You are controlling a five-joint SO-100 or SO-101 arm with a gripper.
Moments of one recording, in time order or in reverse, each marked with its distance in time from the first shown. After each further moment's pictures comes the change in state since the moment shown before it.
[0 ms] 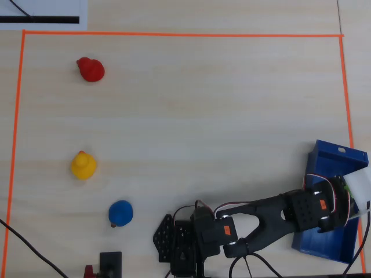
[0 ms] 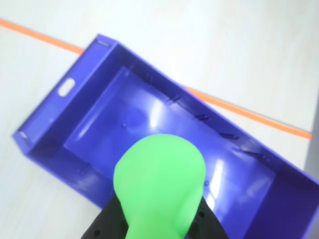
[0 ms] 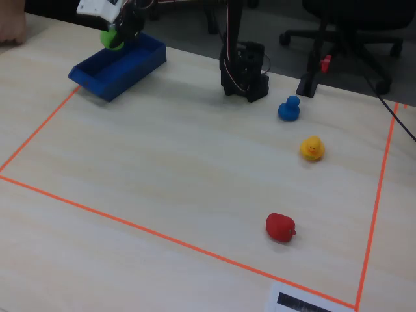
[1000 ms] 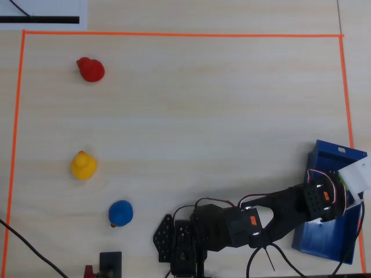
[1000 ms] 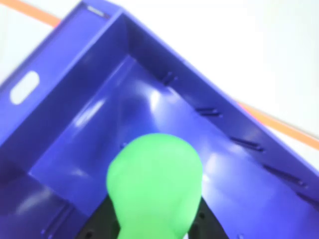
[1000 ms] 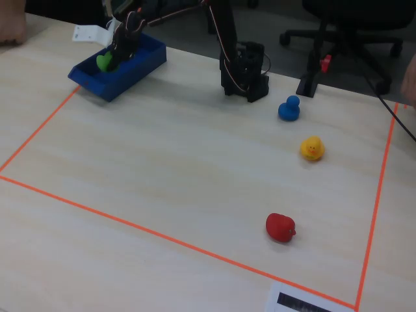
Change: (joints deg) arm -1.8 -17.4 -2.7 -10.7 -2.5
